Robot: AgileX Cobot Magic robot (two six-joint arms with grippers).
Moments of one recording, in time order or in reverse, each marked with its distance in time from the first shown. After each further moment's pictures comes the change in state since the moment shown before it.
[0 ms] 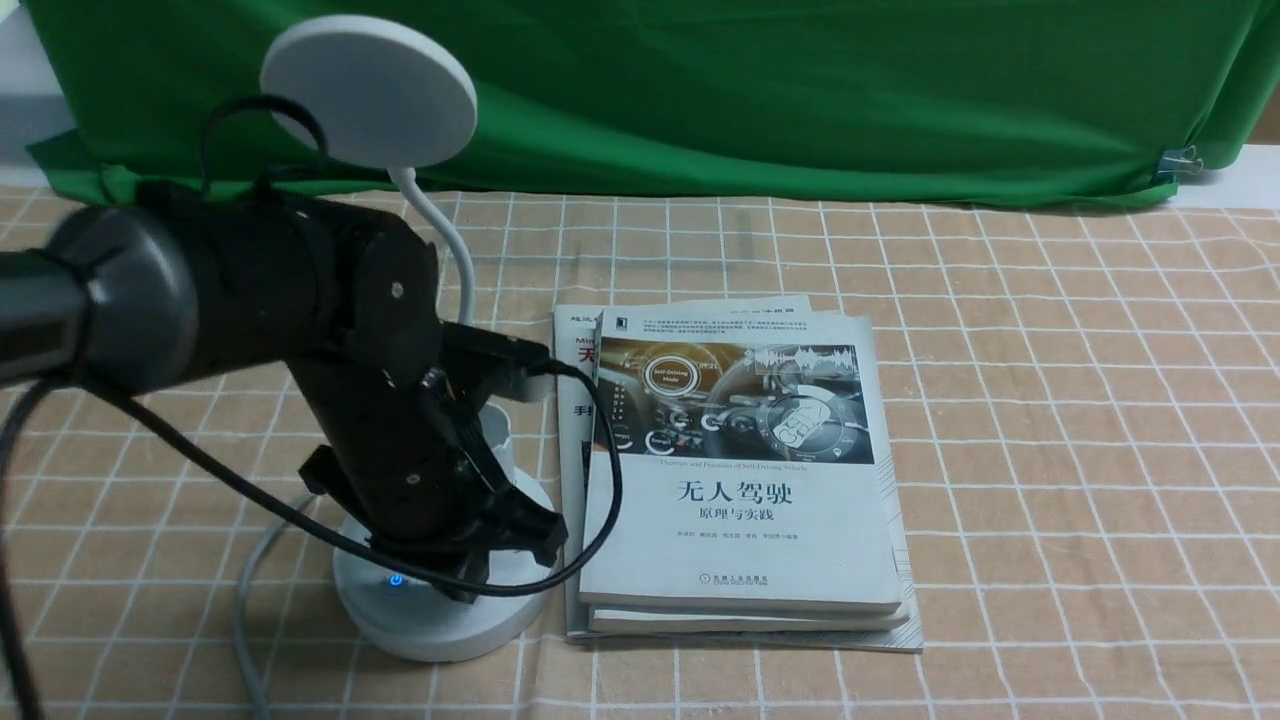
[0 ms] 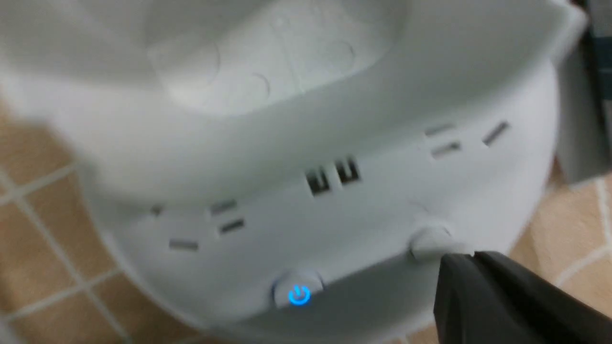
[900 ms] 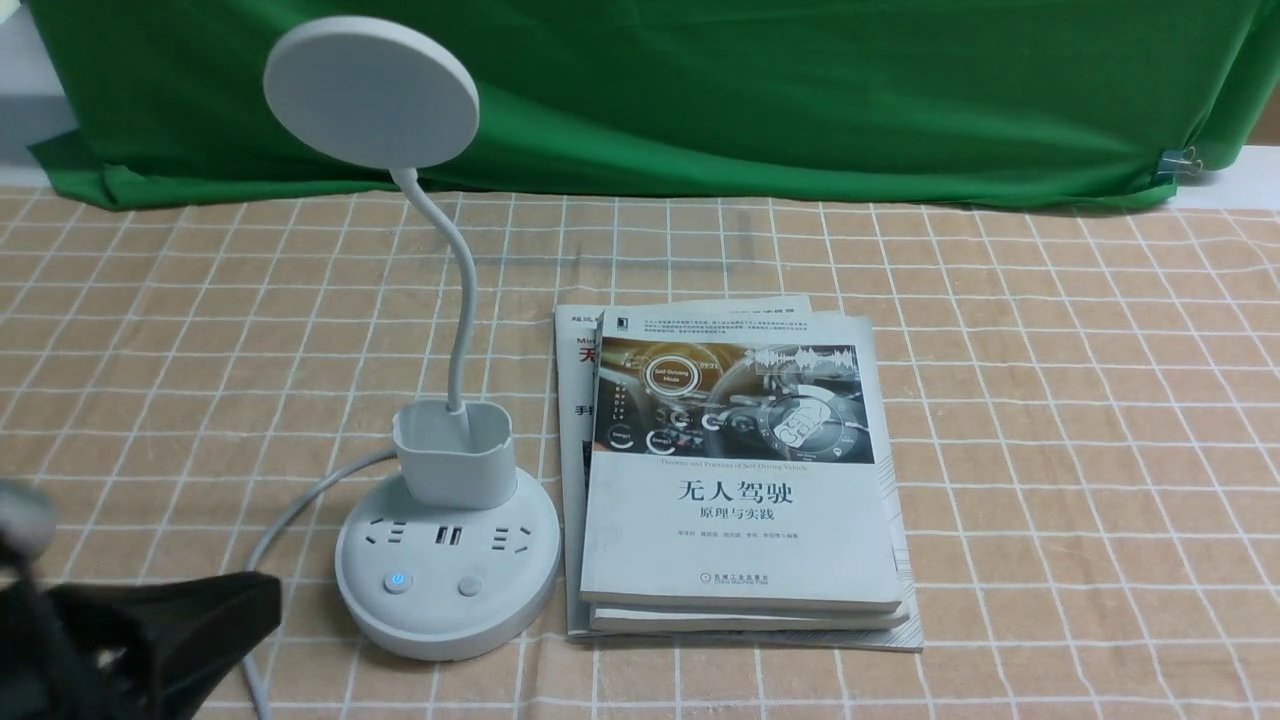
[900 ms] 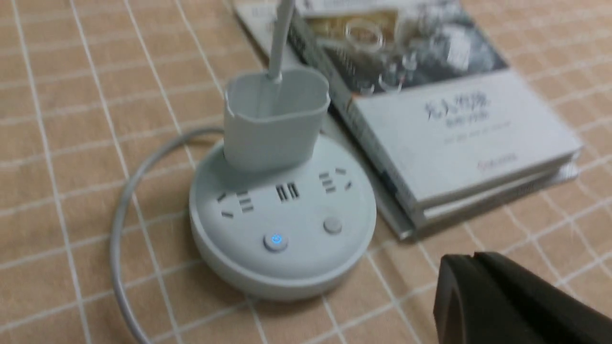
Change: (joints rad) right arm 0.000 0.000 0.000 0.000 0.000 0.000; left arm 0.000 -1.223 0.769 -0.046 -0.543 -0.018
